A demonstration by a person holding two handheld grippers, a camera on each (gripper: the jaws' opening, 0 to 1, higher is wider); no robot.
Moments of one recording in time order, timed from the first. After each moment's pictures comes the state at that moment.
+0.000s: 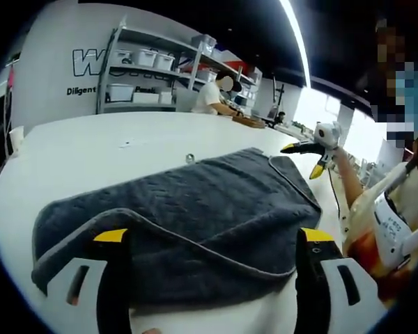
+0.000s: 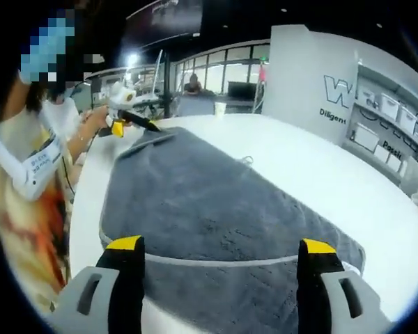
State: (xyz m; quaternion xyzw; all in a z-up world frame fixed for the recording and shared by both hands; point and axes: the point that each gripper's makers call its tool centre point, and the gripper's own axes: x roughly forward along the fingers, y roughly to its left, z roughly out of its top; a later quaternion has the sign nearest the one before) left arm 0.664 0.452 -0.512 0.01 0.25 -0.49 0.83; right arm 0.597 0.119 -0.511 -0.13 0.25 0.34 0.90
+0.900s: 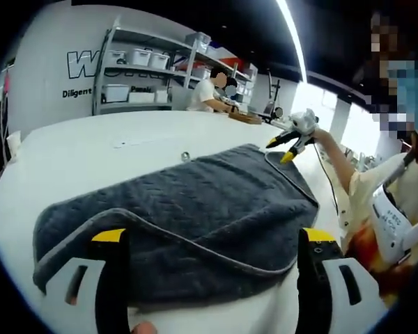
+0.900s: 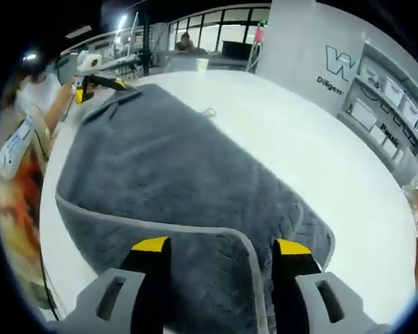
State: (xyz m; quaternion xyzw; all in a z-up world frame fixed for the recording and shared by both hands) left arm 0.658 0.451 -0.510 0.02 0.25 -0.50 0.83; right arm 0.648 0.041 -0.544 -0.20 0.37 0.29 0.86
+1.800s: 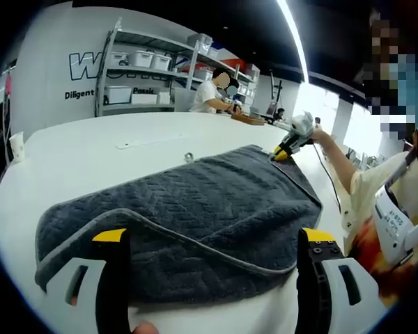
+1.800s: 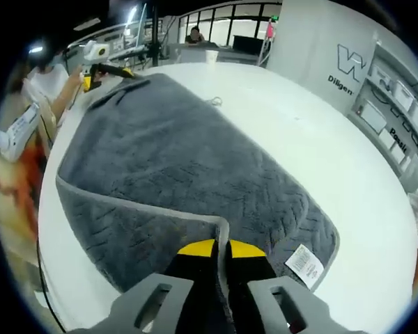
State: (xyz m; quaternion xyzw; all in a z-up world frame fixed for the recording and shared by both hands) left arm 0.662 0.454 -0.511 0.02 0.24 -0.50 0.83; right arm 0.636 0.036 -0.555 -0.23 0.37 0.33 0.84
